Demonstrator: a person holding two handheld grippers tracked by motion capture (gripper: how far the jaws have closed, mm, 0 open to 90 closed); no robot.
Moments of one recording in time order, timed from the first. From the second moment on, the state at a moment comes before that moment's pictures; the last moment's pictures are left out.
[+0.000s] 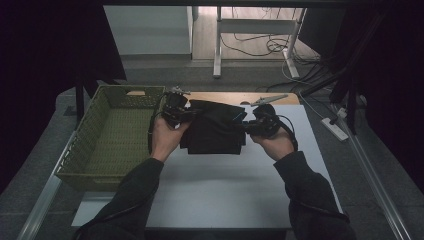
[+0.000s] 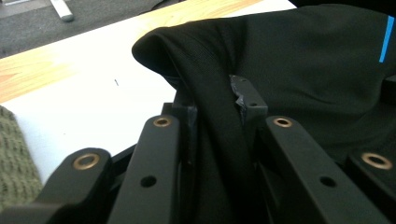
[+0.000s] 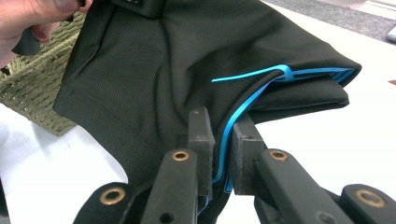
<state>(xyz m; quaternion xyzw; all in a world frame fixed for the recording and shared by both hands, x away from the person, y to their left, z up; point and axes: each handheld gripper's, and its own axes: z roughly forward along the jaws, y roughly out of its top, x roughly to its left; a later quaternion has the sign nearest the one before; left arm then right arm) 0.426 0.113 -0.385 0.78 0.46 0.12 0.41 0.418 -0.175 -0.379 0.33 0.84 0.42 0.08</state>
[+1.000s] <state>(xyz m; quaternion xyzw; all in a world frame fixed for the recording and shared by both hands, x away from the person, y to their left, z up) 0.427 0.195 -0.359 0.77 0.48 0.12 0.41 0.434 -0.103 -0.362 0.29 0.85 0.44 0.07</state>
